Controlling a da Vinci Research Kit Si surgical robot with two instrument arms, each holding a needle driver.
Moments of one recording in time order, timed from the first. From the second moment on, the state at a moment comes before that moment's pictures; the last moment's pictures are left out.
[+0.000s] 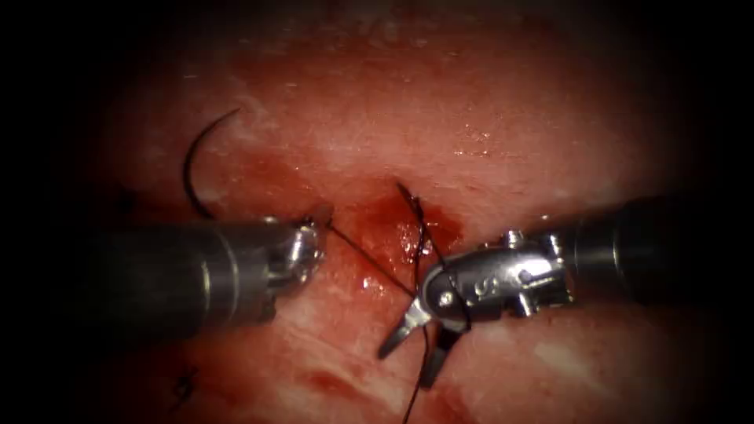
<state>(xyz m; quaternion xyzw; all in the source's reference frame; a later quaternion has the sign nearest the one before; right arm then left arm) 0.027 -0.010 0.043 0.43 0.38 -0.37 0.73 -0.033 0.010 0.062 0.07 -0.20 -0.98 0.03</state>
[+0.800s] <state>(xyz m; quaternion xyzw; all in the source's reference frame) 0.026 -0.013 0.046 0.46 0.32 -0.41 0.72 -0.033 0.010 0.063 0.07 -0.20 -0.98 0.04</state>
